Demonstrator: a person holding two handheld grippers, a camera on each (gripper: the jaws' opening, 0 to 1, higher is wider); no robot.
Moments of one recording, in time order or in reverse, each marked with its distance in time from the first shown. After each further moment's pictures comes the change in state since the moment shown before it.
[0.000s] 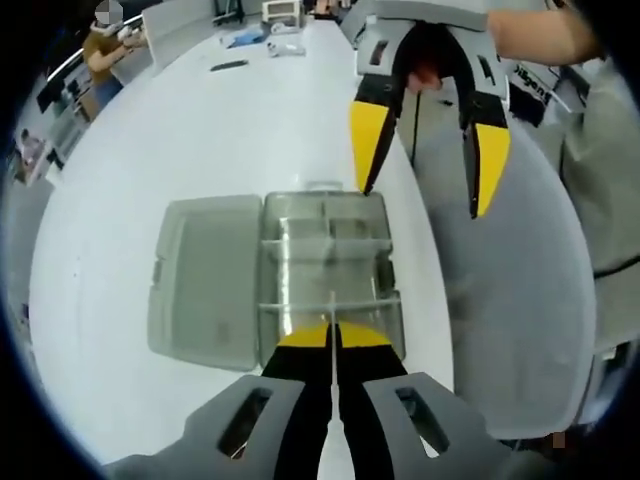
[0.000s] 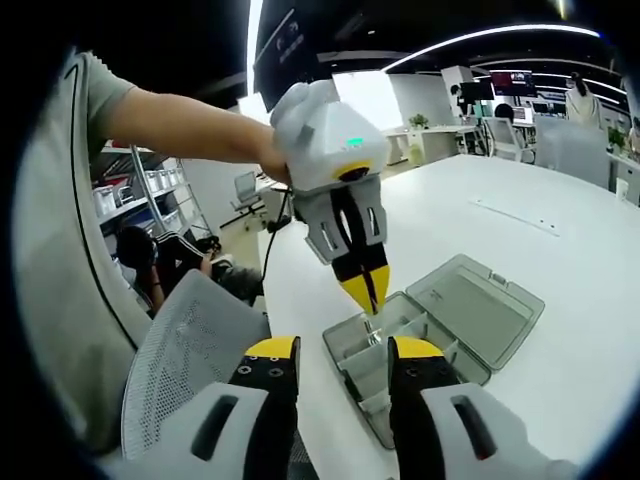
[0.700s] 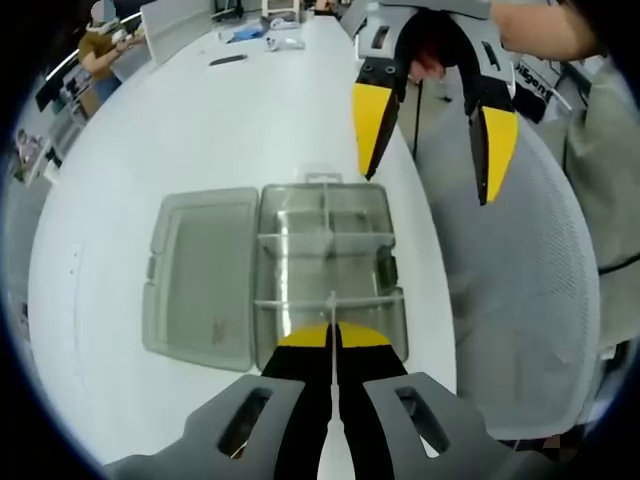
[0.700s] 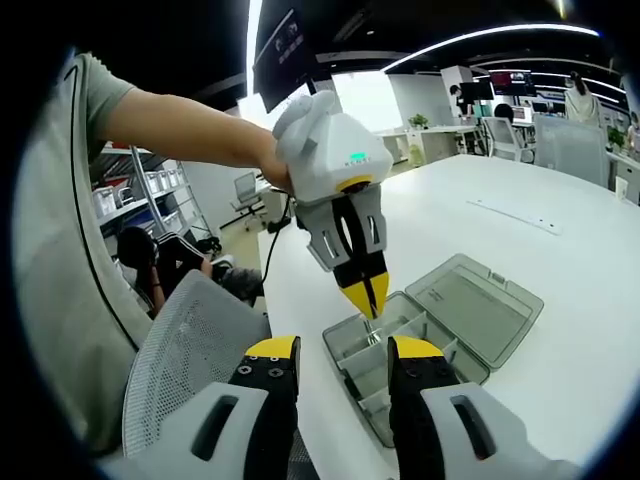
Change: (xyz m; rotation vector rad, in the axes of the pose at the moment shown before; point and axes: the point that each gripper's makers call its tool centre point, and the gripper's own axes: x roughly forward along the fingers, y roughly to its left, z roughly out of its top) left arm 0.009 -0.002 -0.006 0.001 0.016 0.000; right arm -0.003 0.000 -0.001 0.007 -0.006 0.000
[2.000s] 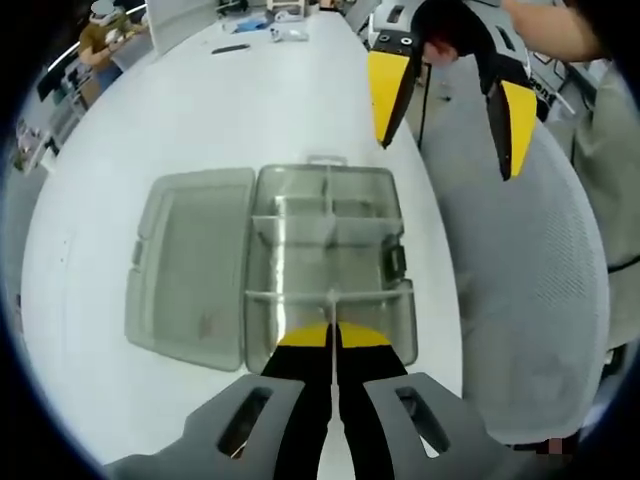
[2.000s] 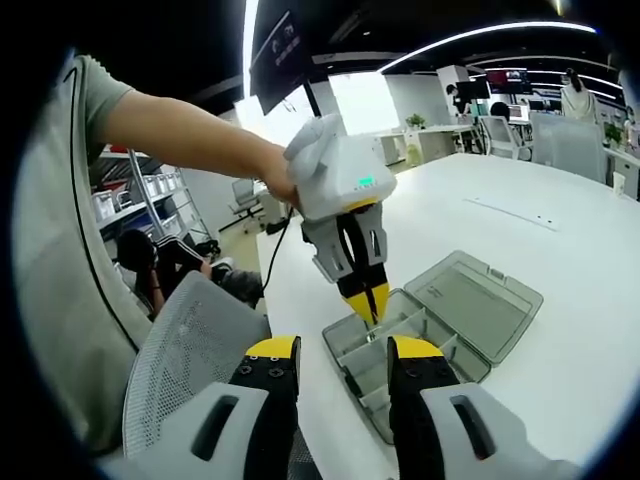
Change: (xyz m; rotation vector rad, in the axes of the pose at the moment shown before) left arm 0.017 0.002 -0.012 -0.031 0.009 -0.010; right arm 0.000 -0.001 -0.003 0.014 -0.002 -0.004
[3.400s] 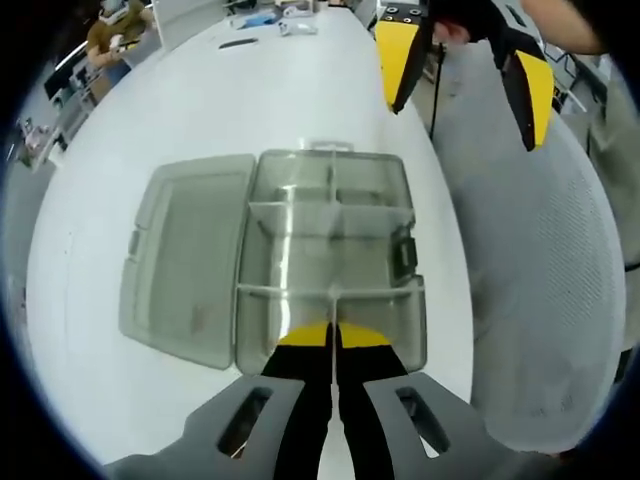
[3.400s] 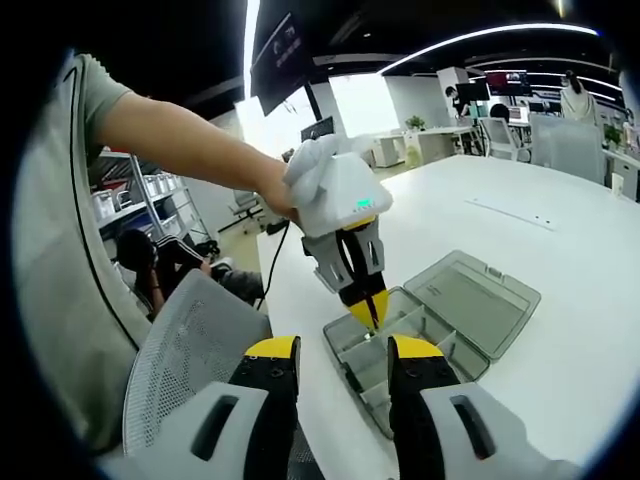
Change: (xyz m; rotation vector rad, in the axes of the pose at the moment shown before) left arm 0.011 0.001 -0.007 -0.008 0.012 0.056; right arm -0.005 0.000 -0.001 -0.003 -0.009 -0.006
